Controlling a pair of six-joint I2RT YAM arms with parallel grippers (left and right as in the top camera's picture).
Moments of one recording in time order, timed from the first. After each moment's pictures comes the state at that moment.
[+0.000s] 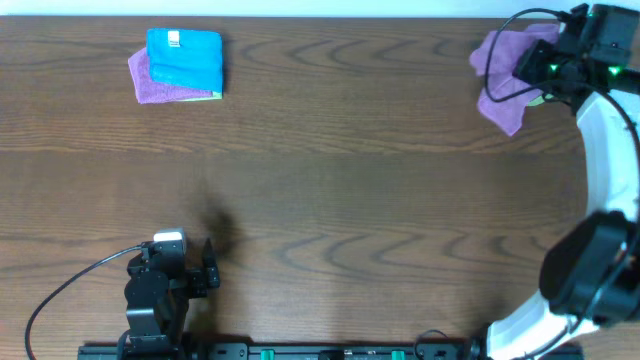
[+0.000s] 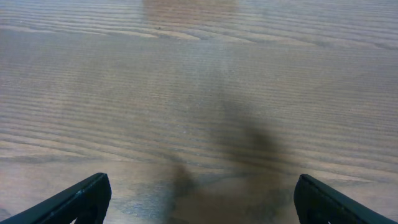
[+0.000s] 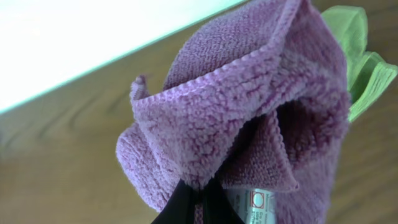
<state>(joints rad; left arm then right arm) 0.02 0.01 0.16 -0.71 -0.03 -0.02 -0.24 1.84 1.66 -0.66 -0.28 0.23</state>
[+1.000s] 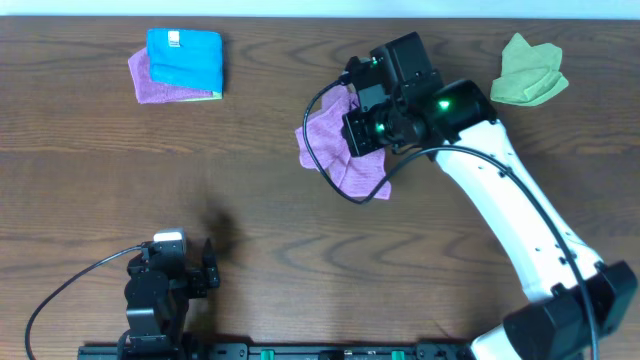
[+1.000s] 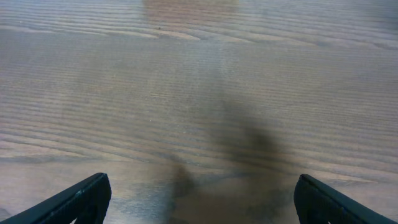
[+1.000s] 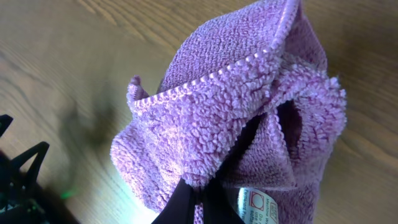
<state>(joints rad) 0.02 0.01 0.16 -0.71 -0.03 -0.02 0.47 1.71 1.66 -0.99 -0.28 0.11</state>
